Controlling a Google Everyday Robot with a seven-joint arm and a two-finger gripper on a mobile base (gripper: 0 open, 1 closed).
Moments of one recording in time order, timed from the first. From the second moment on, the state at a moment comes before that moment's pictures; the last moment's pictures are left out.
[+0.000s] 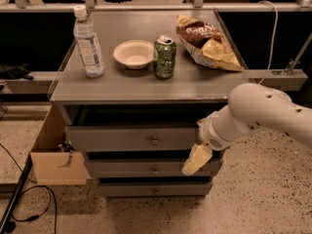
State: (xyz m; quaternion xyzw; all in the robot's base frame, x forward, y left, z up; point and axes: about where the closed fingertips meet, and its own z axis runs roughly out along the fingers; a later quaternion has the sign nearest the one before) arm 0.502 -0.116 0.685 -0.55 0.80 0.11 0.21
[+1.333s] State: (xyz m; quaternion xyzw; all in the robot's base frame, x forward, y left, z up) arm 0.545 -0.114 0.667 -0.58 0.78 0.10 0.22
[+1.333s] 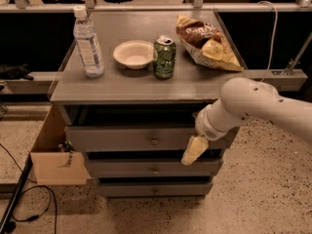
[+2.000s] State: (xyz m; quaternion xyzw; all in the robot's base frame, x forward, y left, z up) arm 0.560 -0.114 0.652 -0.59 0.78 0.09 0.21
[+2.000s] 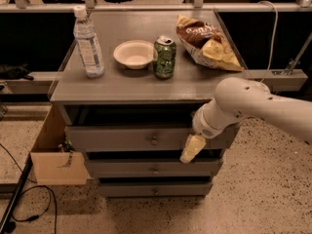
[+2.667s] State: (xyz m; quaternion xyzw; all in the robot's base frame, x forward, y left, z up) arm 0.561 -0.124 0.643 -0.58 0.78 0.09 0.21
